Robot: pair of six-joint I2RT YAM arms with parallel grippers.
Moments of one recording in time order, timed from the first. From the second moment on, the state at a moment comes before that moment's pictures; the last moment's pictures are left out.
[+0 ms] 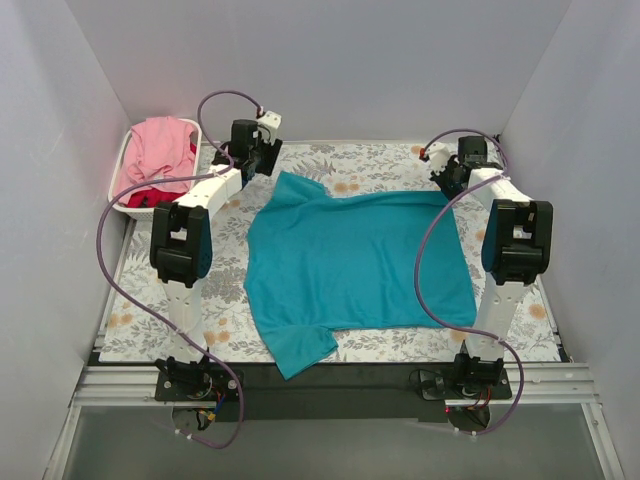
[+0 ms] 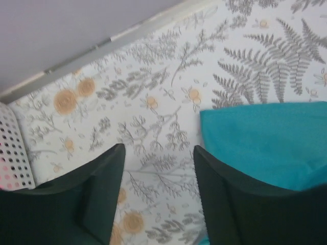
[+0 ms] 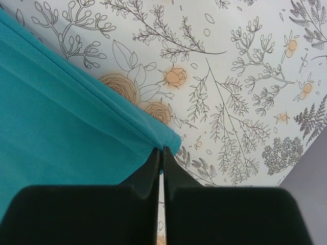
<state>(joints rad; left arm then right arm) -0.24 2.12 1.72 -0.16 -0.03 0.26 -0.02 2.05 1.55 -0.43 -0.16 -0.76</state>
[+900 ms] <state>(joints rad) -0.19 1.86 1.29 -0.41 0.27 0.06 -0.01 1.84 1.32 -0.61 -0.19 -0.73</state>
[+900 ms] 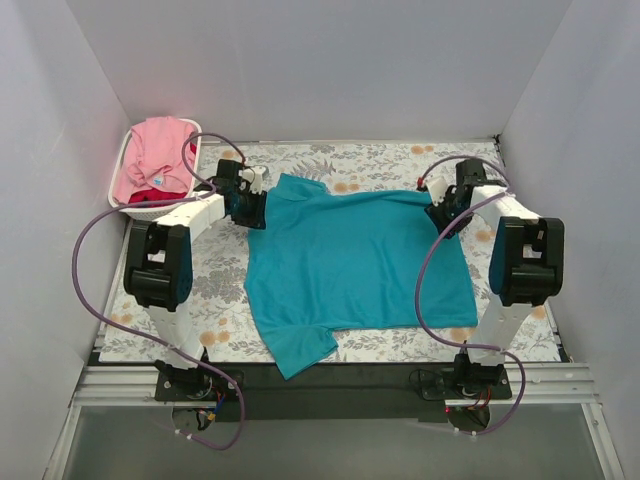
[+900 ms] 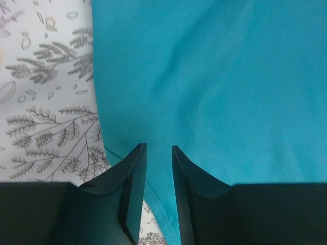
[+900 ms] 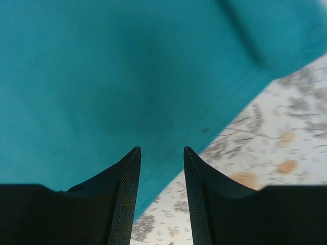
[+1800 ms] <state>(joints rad) -0.14 1.84 1.52 -0.64 0.24 0.10 -0.03 1.83 1.42 -0.76 -0.32 -0.68</state>
